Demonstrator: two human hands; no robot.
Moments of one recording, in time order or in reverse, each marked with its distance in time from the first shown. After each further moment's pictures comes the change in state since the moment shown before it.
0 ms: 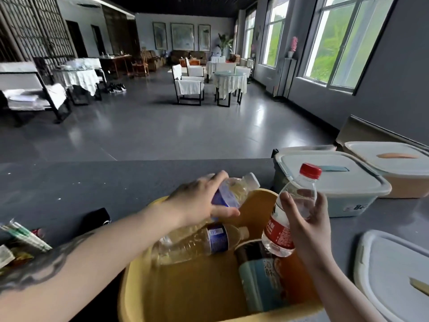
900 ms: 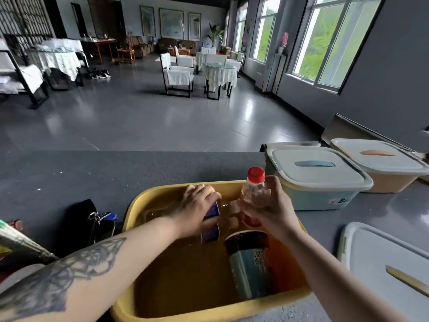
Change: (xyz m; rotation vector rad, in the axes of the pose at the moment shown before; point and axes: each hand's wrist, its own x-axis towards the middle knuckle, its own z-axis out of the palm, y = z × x) left_hand -0.003 -0.034 0.078 0.202 0.071 0.164; right_hand 0.022 0.009 0.025 -0.482 -0.341 -0.155
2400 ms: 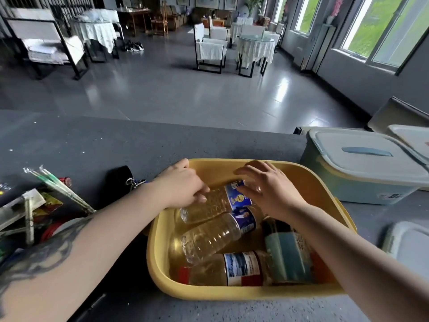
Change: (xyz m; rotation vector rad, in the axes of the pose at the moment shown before) left_hand -0.057 -0.042 -0.060 0.113 -0.469 -0.317; right_hand 0.018 -0.026 0.057 -0.464 -0.348 -0.489
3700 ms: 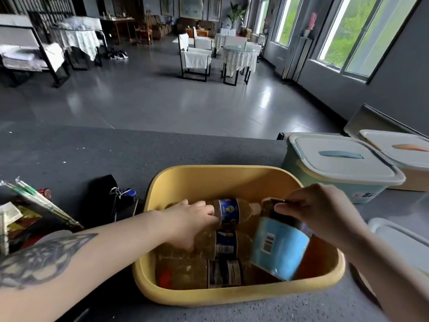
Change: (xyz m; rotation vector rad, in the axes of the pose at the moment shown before) left_hand -0.008 0.052 0.017 0.058 -0.181 0.321; right_hand -0.076 0.017 -0.077 -0.122 -0.004 0.349
